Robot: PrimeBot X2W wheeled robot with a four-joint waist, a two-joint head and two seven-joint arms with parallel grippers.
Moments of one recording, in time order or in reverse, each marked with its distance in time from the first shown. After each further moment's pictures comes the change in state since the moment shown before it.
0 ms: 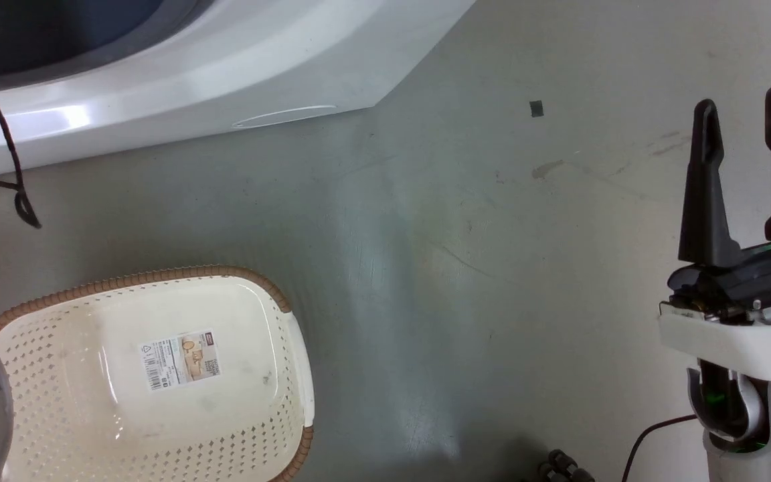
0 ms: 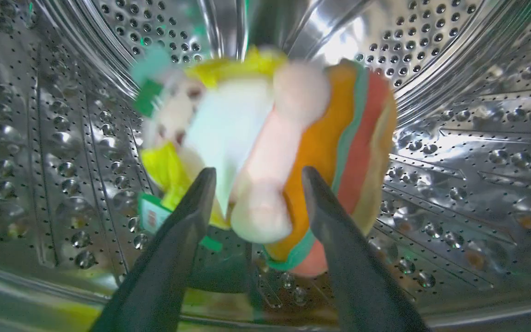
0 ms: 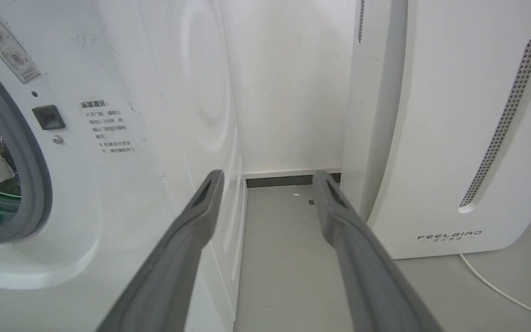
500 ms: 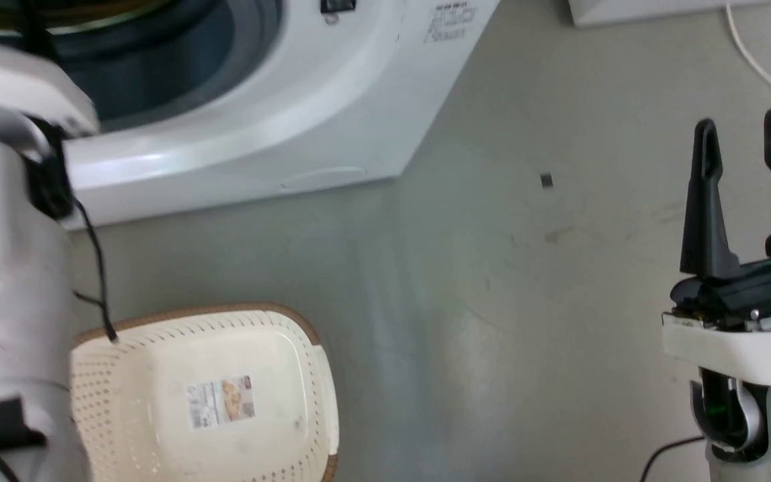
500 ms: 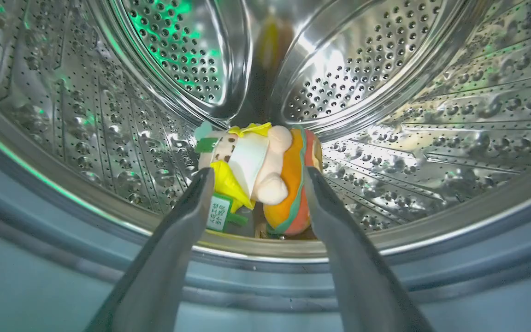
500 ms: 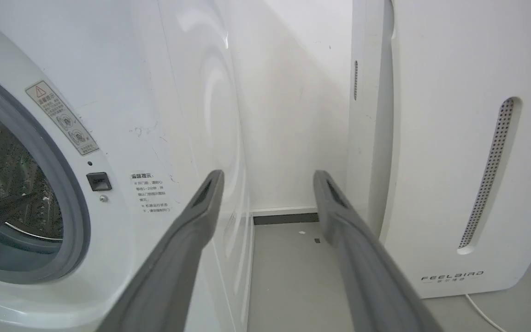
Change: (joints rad) left arm 0.292 -0.085 0.036 -0.125 -0.008 0.027 0.000; right arm 0.025 0.000 -0.021 0.022 -0.014 0.000 0.000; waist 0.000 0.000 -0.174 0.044
